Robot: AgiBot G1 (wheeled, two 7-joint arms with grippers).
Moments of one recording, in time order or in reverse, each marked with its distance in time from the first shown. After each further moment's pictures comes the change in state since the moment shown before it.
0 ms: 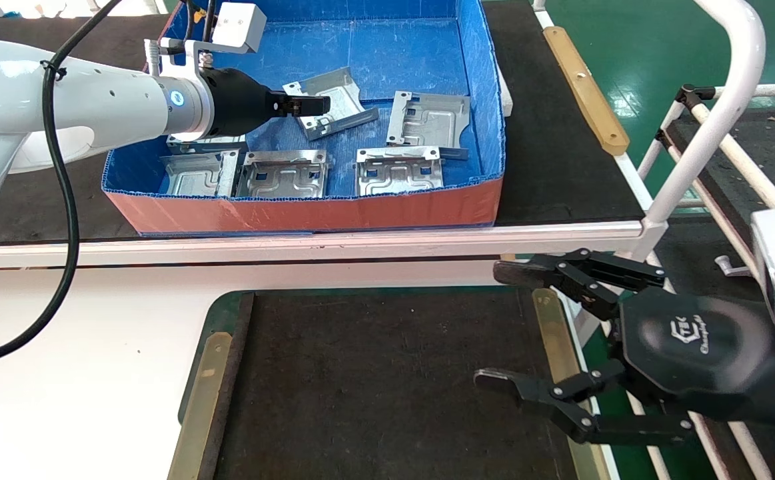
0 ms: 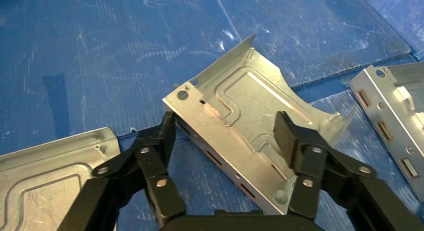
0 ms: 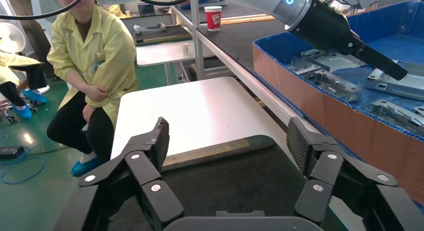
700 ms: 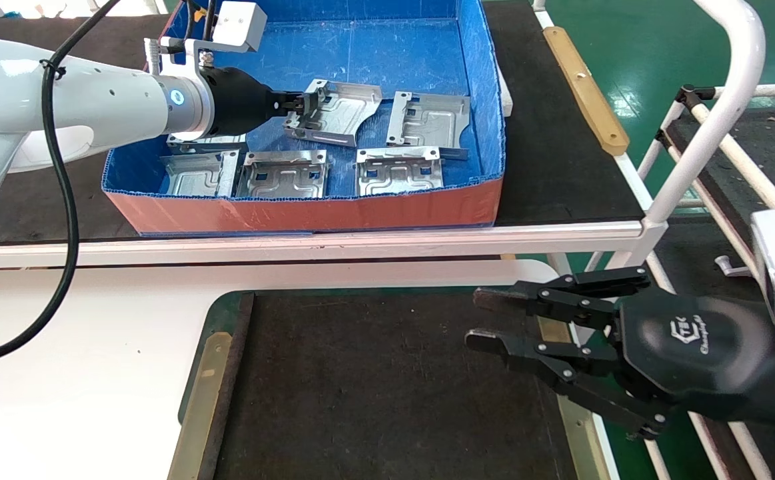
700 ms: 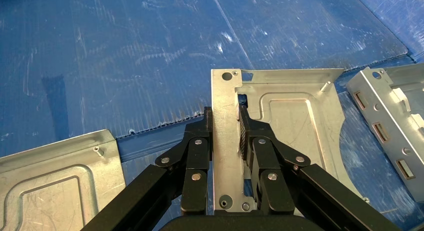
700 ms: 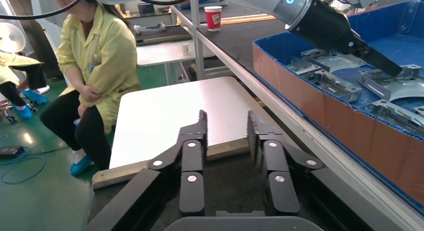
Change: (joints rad) left arm 0.001 -0.004 0.001 -0.007 -0.001 0.004 -0.002; right arm 0.000 0.000 0.000 0.000 0.000 0.000 0.000
